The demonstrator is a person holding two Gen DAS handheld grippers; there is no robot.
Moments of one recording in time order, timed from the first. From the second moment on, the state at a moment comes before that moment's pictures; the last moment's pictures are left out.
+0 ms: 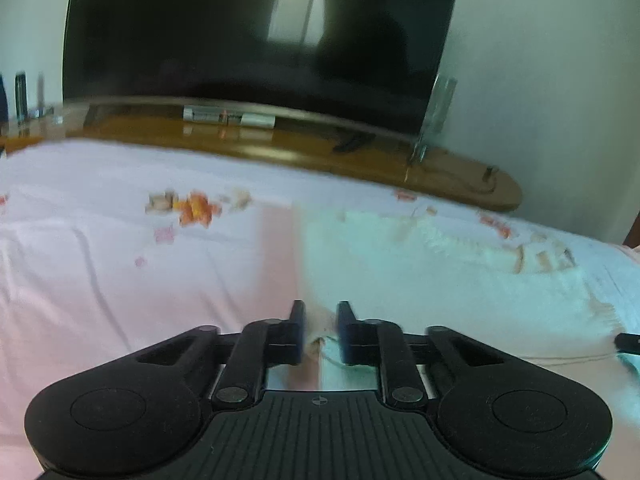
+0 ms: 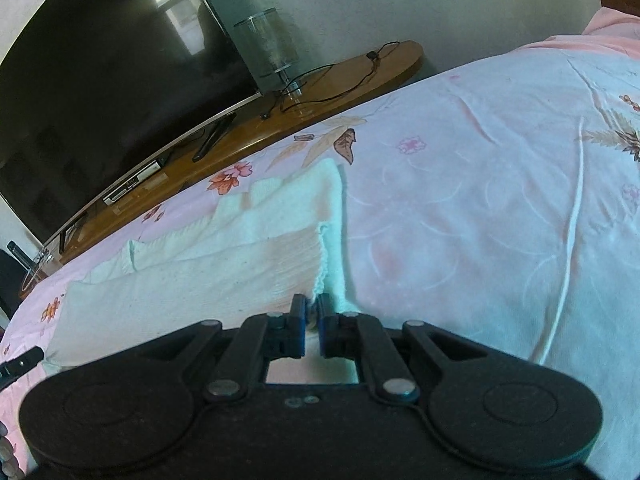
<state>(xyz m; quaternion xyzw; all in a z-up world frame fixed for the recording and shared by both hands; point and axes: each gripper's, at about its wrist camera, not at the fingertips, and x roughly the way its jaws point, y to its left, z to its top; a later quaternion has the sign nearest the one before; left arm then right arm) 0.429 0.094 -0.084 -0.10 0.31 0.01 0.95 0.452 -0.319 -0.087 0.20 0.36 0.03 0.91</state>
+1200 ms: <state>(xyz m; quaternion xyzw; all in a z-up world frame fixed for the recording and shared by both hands) 0.449 0.050 -0.058 -0.02 0.29 -0.01 0.96 0.454 -0.318 -0.067 0.15 0.31 0.05 0.94</state>
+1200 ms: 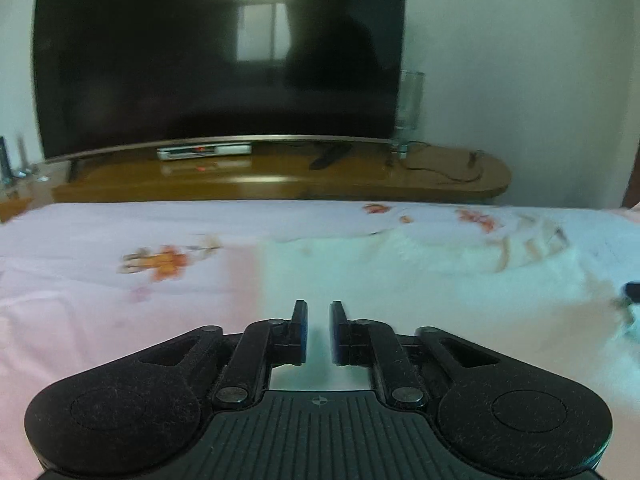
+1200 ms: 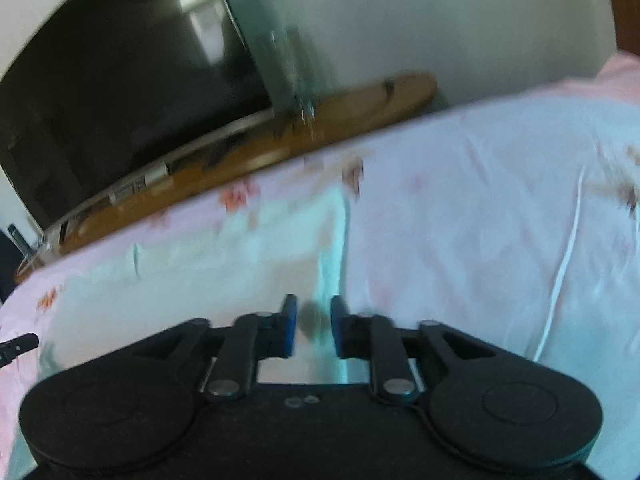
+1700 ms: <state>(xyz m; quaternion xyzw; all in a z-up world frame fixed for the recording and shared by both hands) 0.483 0.047 -0.073 -0.05 0.30 -0.03 0.95 0.489 -0.284 -0.088 0.09 0.34 0.06 0.94</state>
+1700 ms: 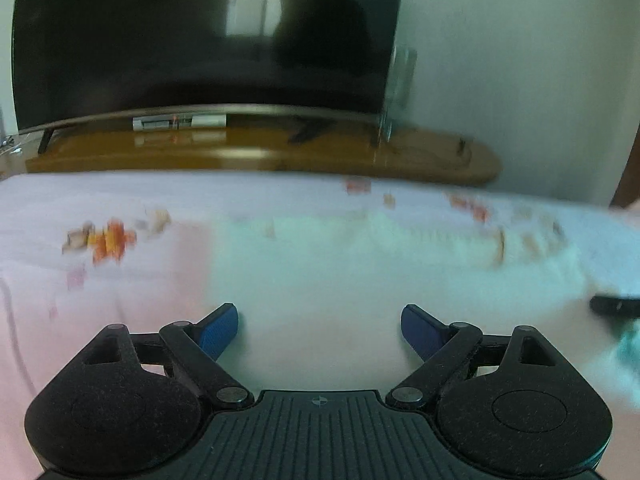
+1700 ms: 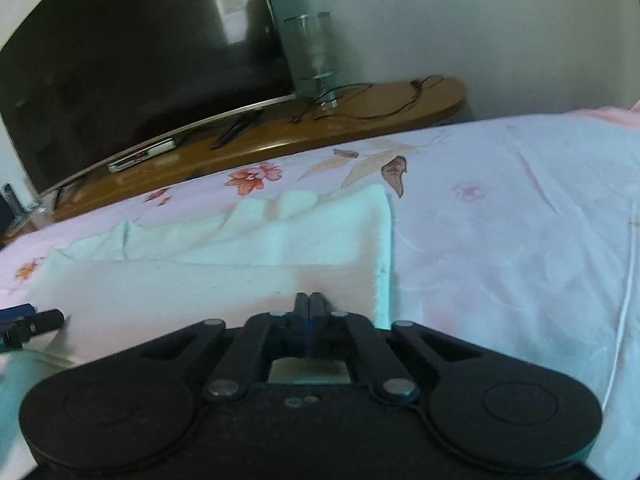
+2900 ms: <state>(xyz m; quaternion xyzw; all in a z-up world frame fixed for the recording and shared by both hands) 0.467 -0.007 -0.099 0.06 0.30 -0.01 0.95 0.471 -0.189 -0.094 -0.01 0.30 0.06 0.95</state>
